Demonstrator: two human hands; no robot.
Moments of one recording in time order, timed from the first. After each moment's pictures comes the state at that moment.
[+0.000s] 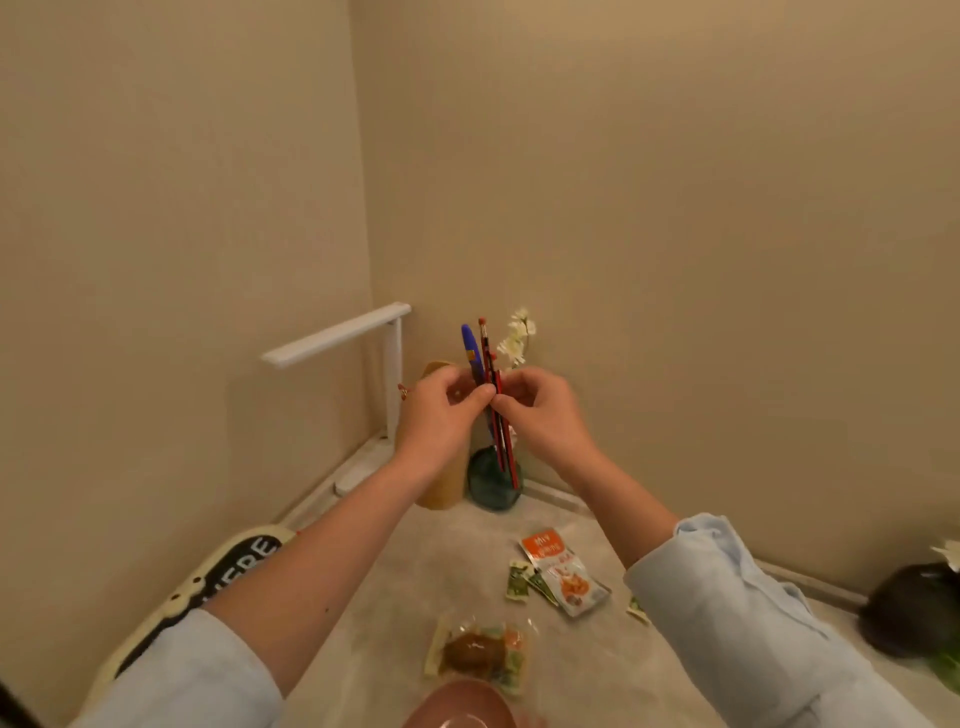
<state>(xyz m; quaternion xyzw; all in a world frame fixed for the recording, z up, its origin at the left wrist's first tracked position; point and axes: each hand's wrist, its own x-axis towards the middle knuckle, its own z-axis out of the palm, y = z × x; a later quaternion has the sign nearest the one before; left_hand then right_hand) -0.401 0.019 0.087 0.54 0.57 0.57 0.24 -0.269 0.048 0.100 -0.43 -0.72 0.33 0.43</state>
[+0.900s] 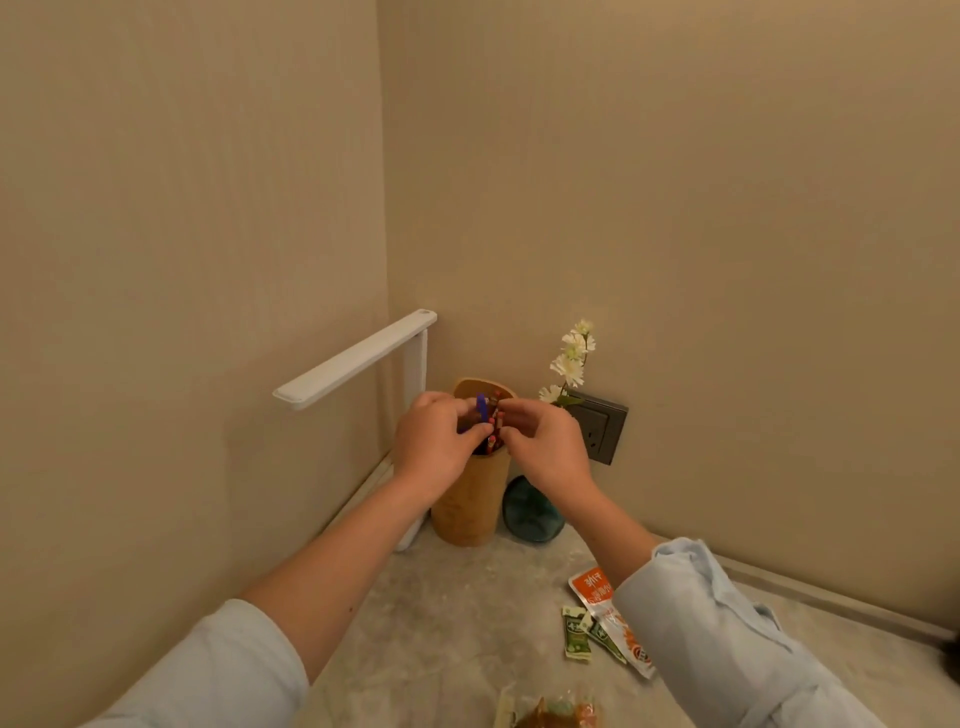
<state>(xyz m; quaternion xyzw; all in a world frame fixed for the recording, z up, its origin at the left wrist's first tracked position) -0.481 0.095 0.033 0.62 0.68 0.37 0.10 -0.335 0.105 0.048 -0.51 -0.70 0.29 0.41</state>
